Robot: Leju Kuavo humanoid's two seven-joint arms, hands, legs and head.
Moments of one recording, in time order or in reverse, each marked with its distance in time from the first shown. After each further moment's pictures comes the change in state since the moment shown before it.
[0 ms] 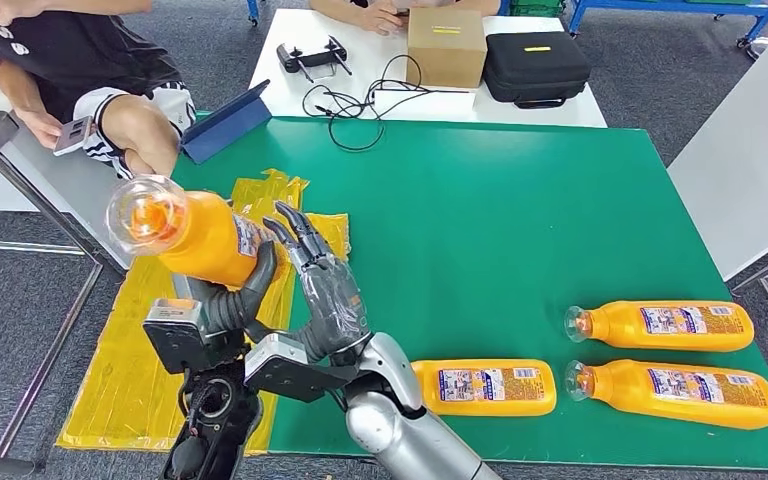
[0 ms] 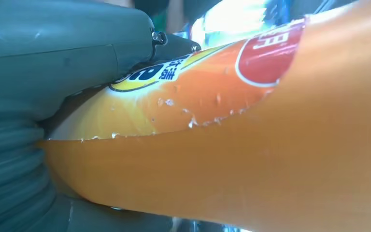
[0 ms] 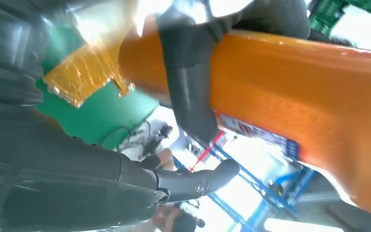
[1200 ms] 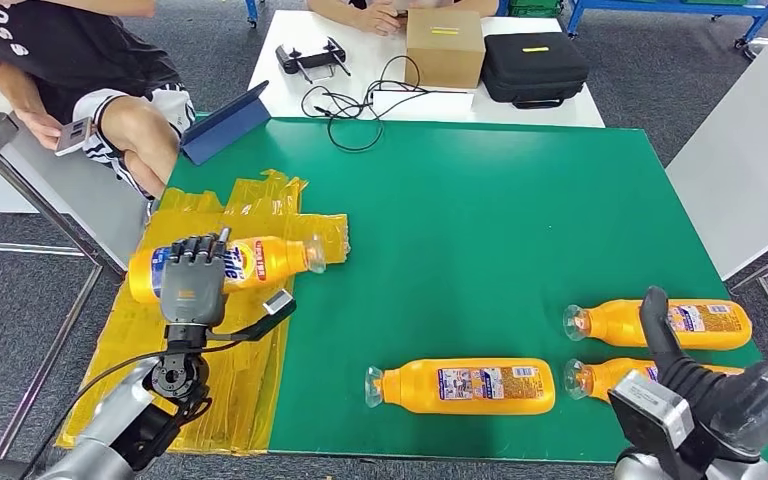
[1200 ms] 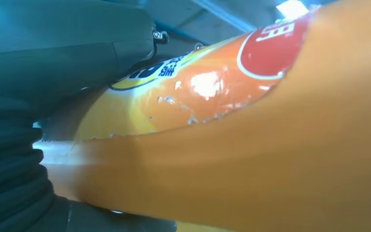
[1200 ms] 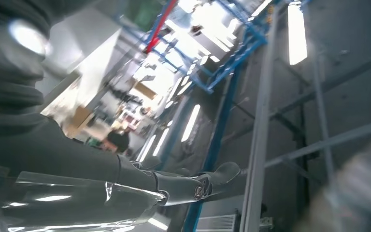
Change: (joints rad) left arm -0.262 0.409 -0.315 0.534 -1.296 0.134 1.090; right arm 0.505 -0.140 -0.889 -0.901 0.320 -0.215 -0.018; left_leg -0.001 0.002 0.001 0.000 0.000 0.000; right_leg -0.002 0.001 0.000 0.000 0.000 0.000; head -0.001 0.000
